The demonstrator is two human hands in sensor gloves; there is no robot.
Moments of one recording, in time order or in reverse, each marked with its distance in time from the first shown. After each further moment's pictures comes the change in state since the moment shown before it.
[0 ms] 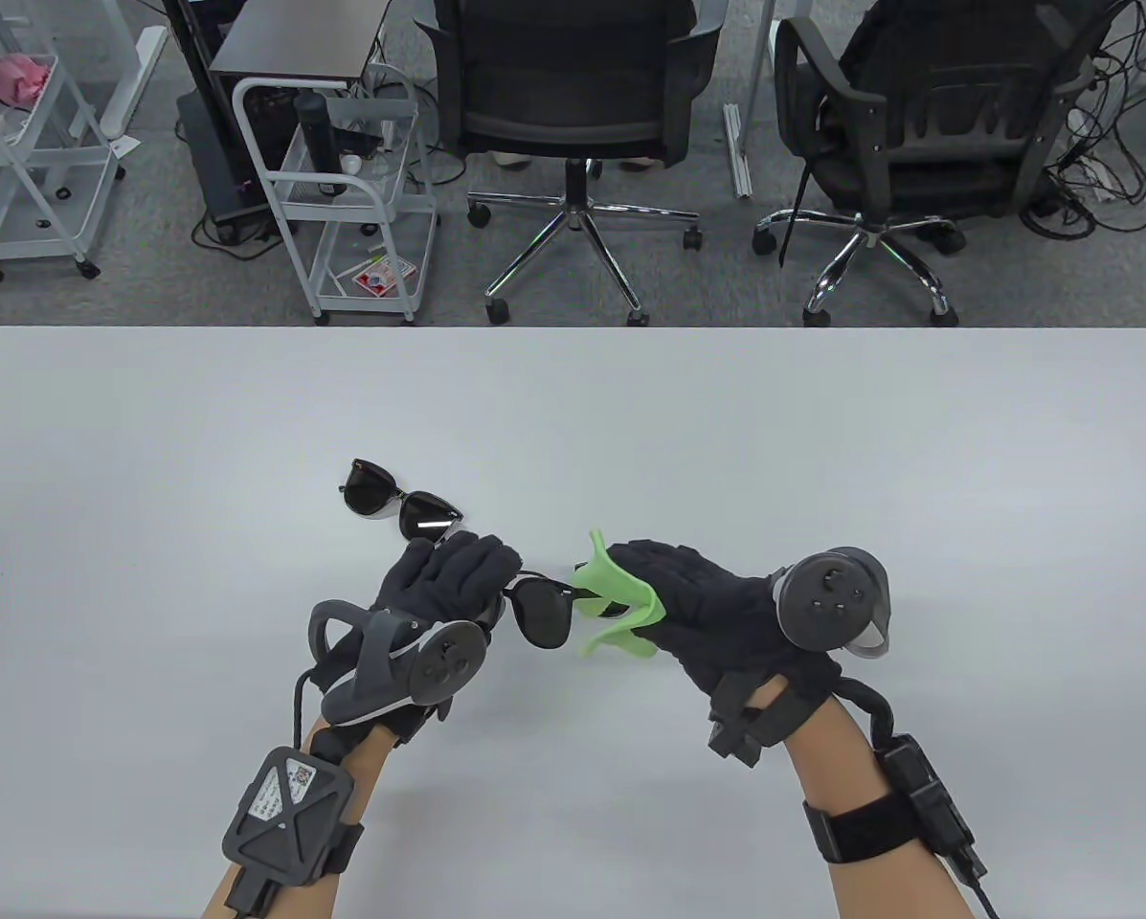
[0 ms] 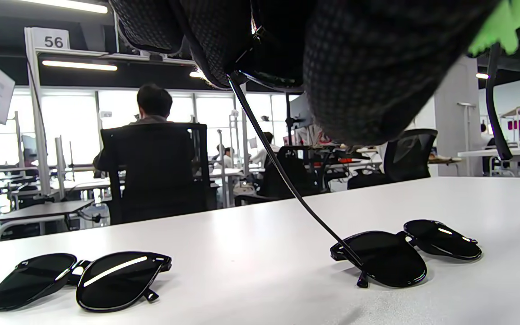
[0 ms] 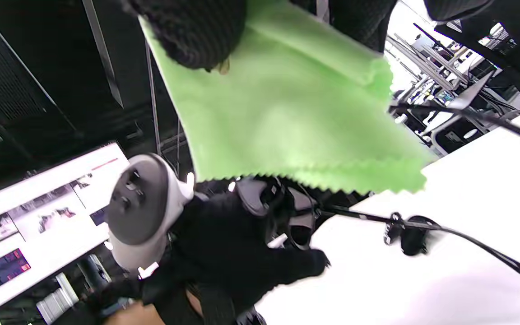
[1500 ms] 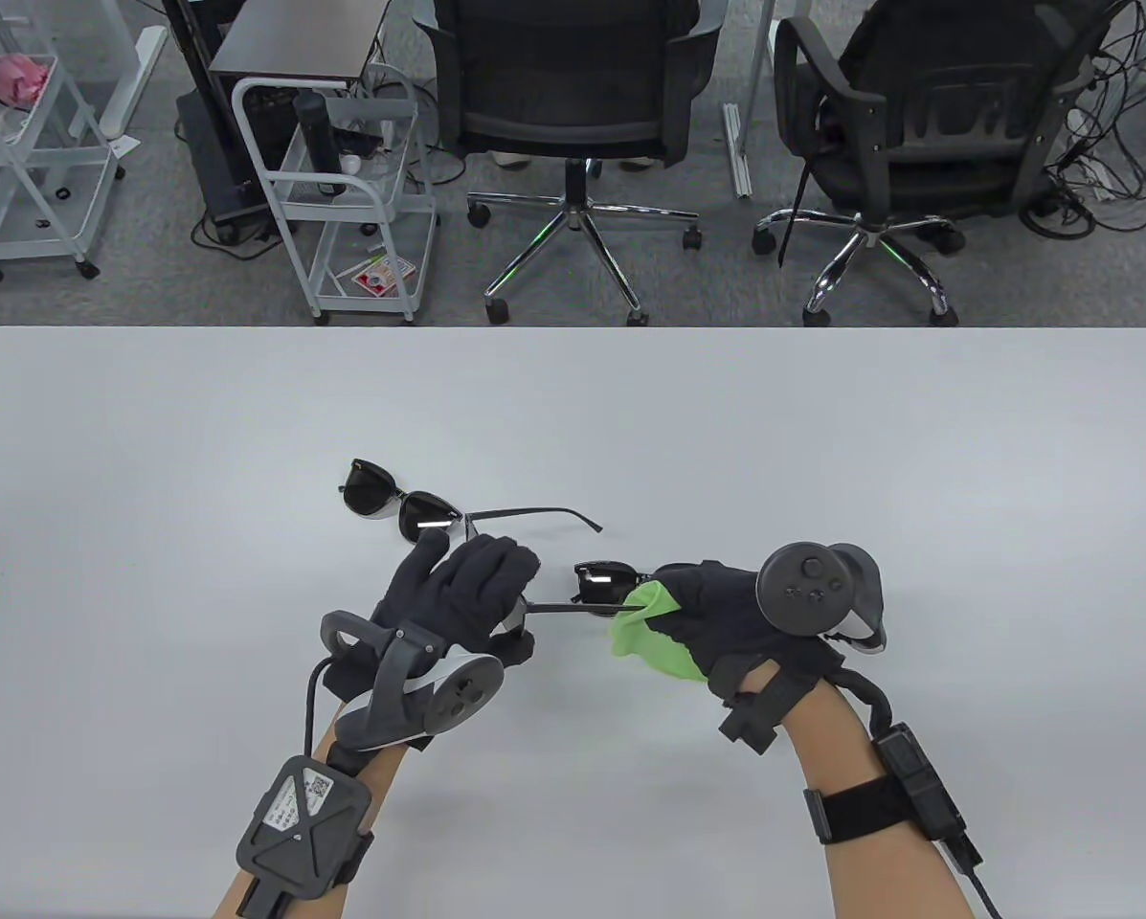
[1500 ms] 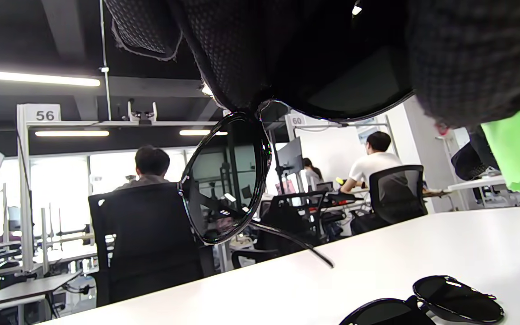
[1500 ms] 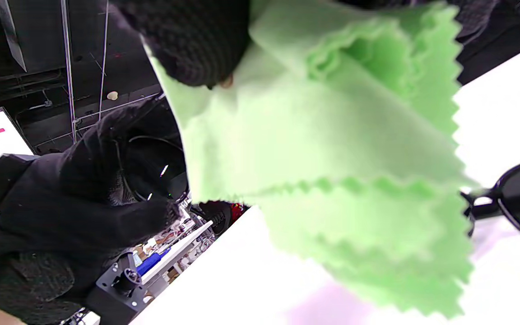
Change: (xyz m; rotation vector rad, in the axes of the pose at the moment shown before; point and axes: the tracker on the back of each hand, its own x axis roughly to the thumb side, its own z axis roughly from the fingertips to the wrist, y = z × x) left_hand 0.020 0.016 0.004 0.186 -0.042 -0.080; right_hand -0.044 0.001 0.007 0.017 0.203 0.111
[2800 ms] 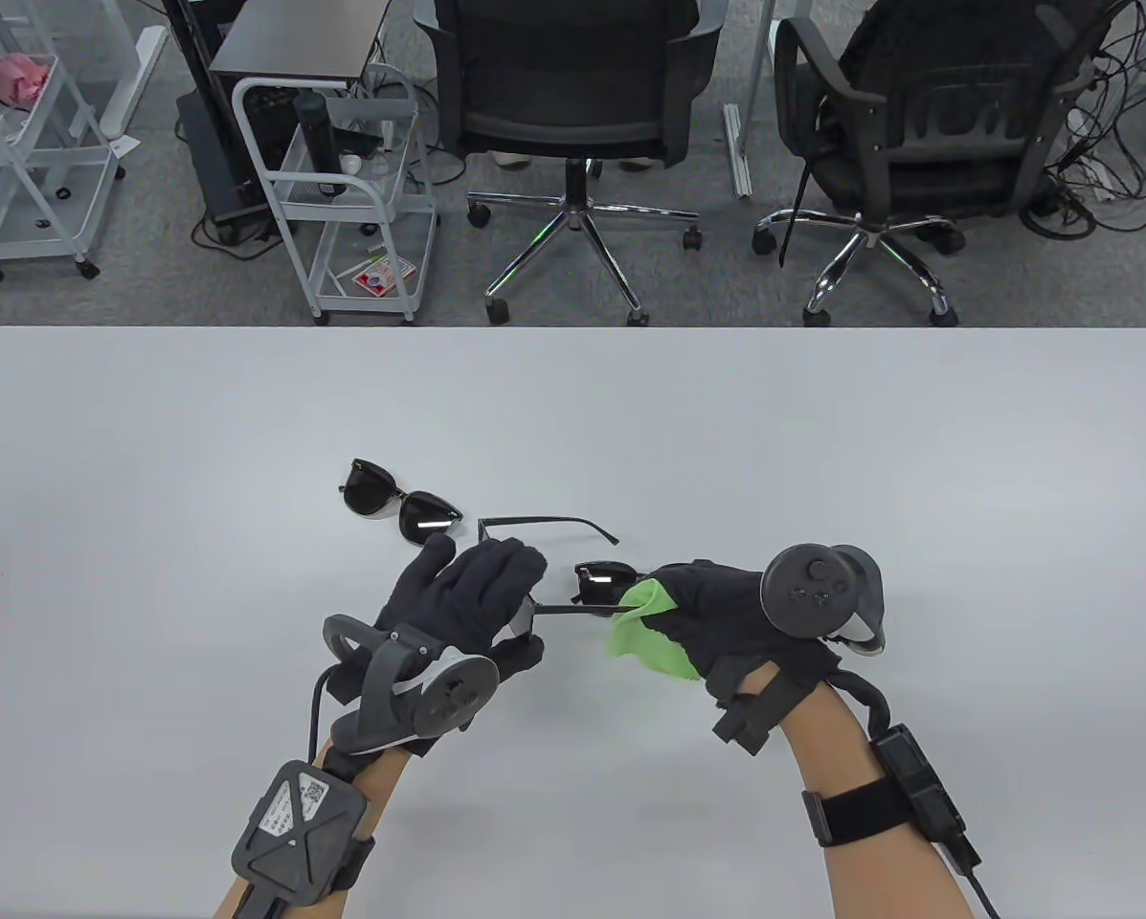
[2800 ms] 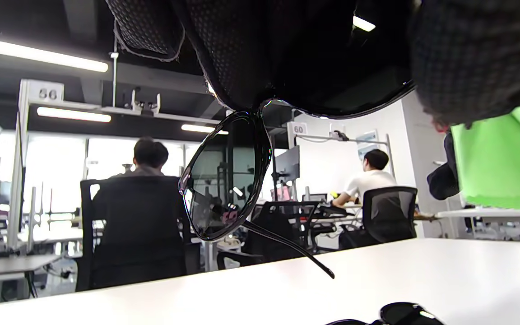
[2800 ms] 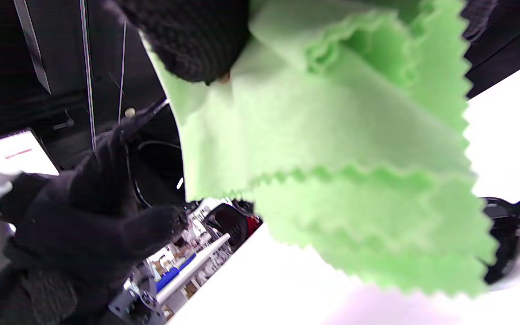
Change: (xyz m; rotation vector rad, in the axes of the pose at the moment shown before) left_hand -0.005 0.005 0.002 0.000 0.038 0.146; right_hand 0.007 -0.004 0.000 -0.062 -0.045 -0.067
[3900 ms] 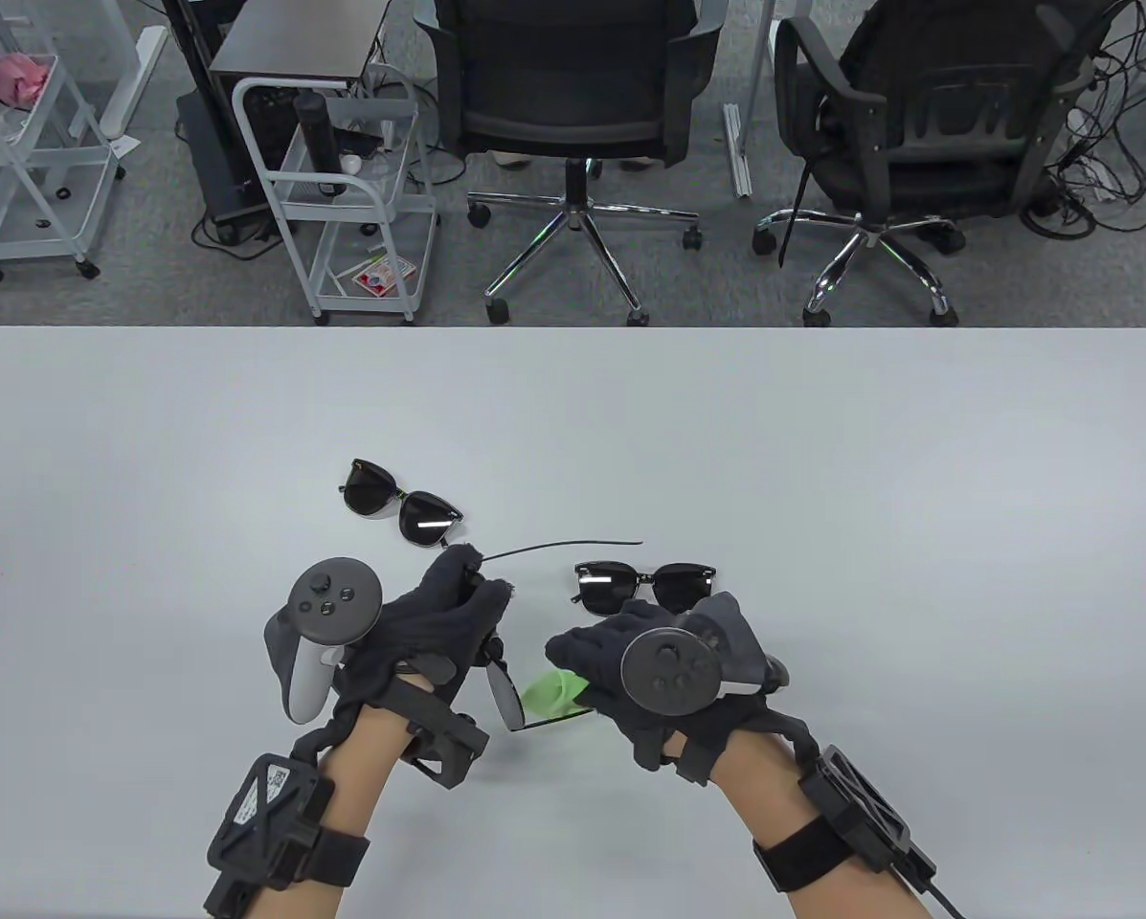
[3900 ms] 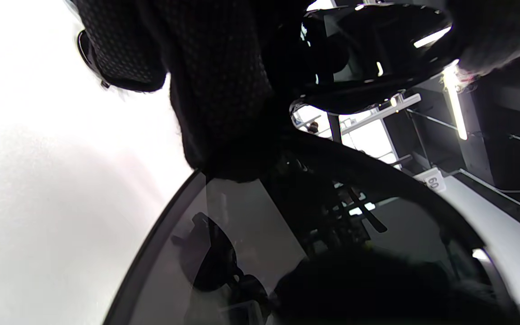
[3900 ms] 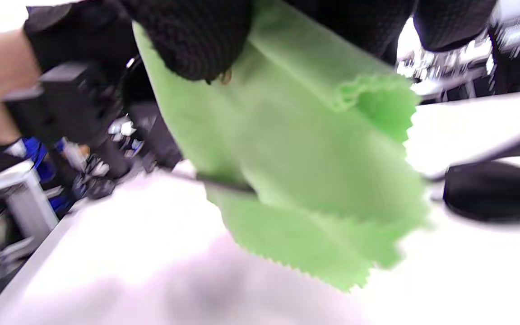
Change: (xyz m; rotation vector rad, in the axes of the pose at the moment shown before) left_hand -0.058 -0.045 0.015 -0.323 0.633 0.951; right_hand 0.052 0.080 -0.008 0.379 -0.143 0.418
